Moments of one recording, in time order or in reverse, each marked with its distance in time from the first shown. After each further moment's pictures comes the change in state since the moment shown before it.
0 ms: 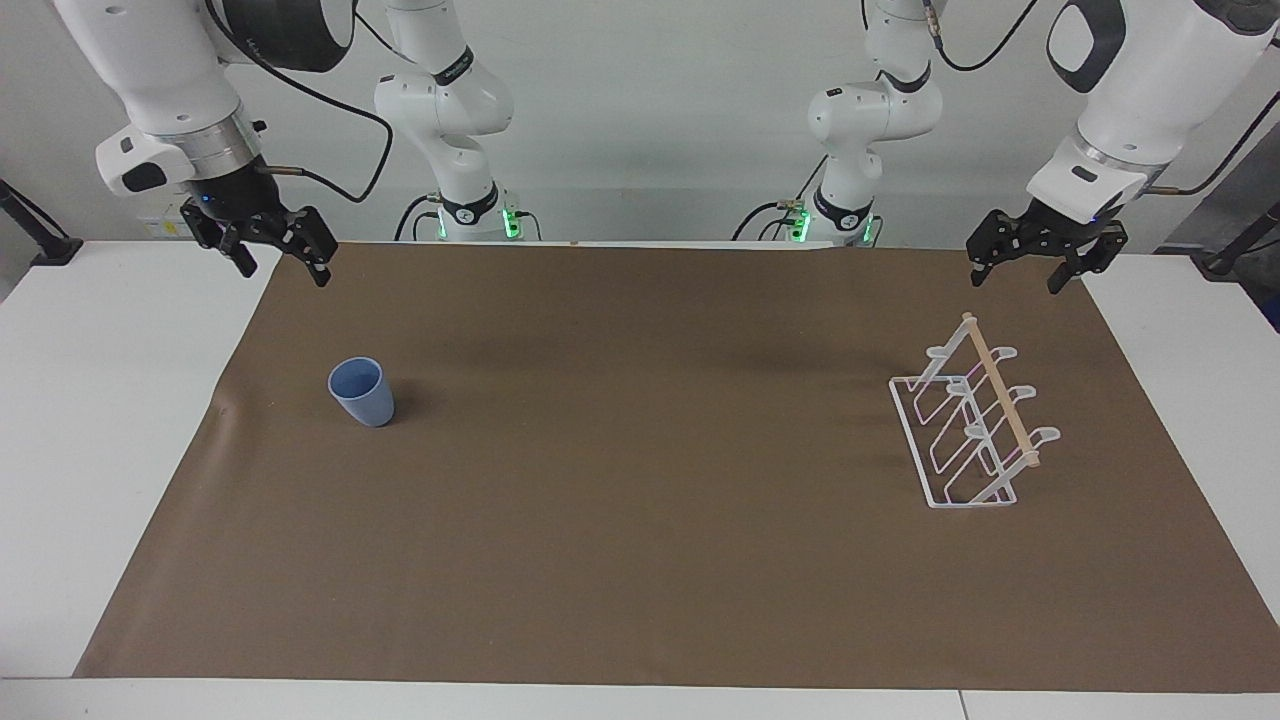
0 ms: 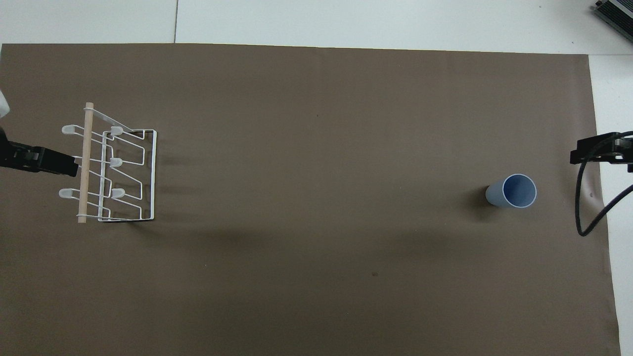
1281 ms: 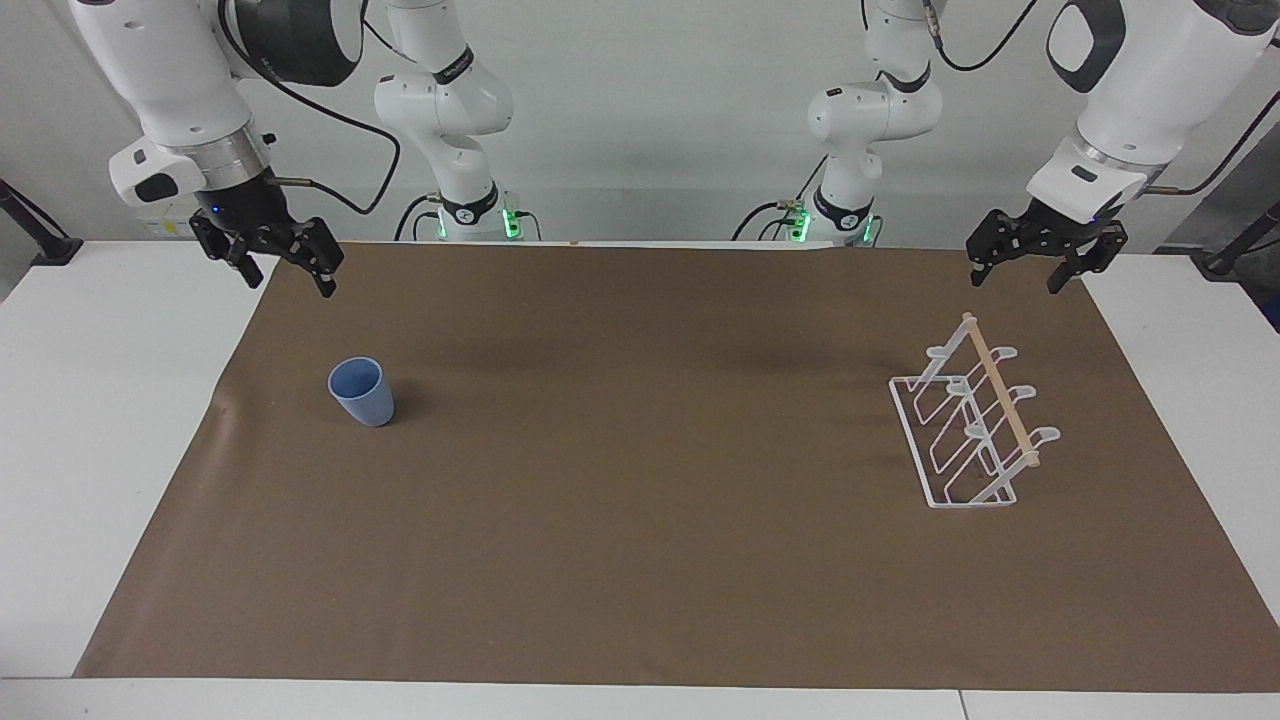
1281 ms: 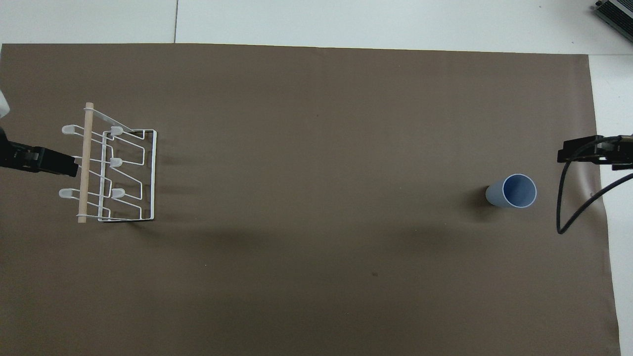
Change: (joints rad) left arm 0.000 0.000 0.000 0.000 0.000 -0.001 0.000; right arm 0.008 -0.038 0.005 -0.149 0.001 0.163 0.000
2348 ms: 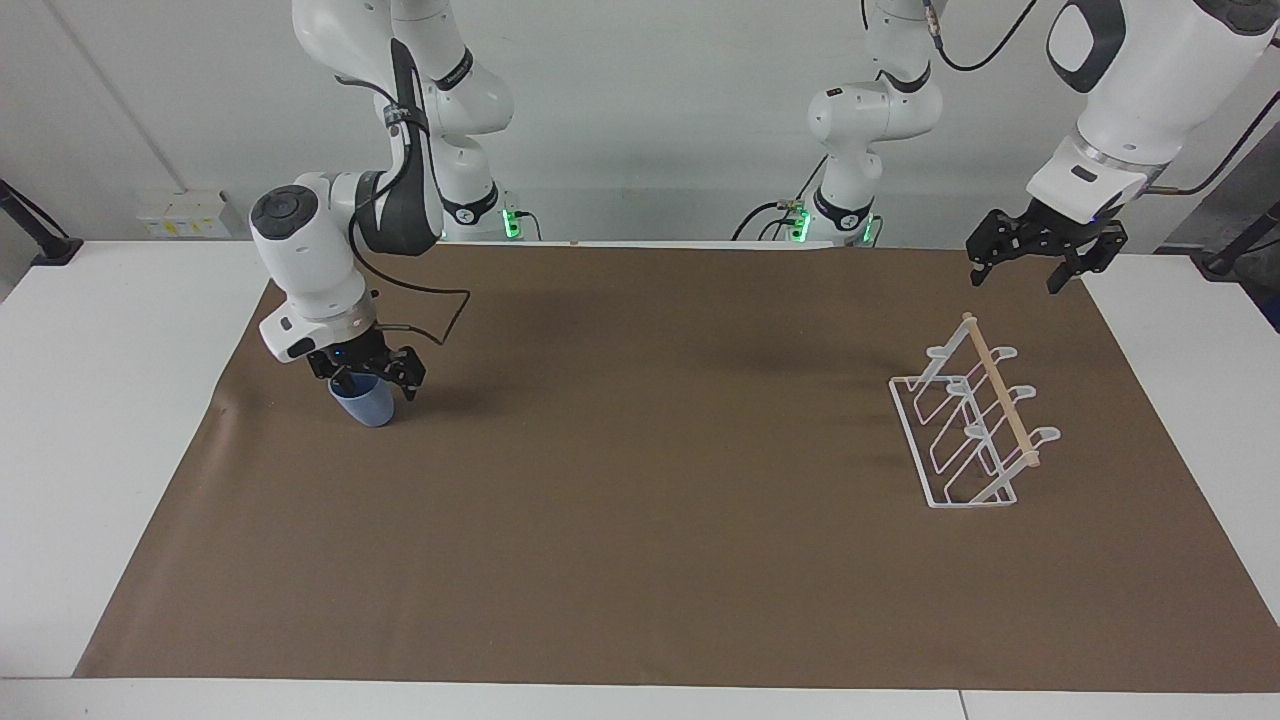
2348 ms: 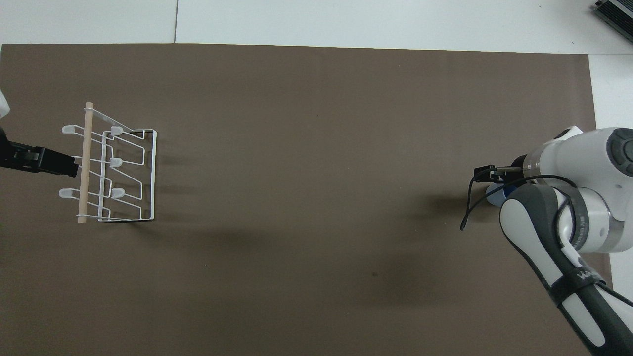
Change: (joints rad) left arm 0.000 0.000 0.000 0.000 0.000 -0.001 0.000; right arm 0.040 0.145 0.008 -0.364 0.000 0.455 0.000
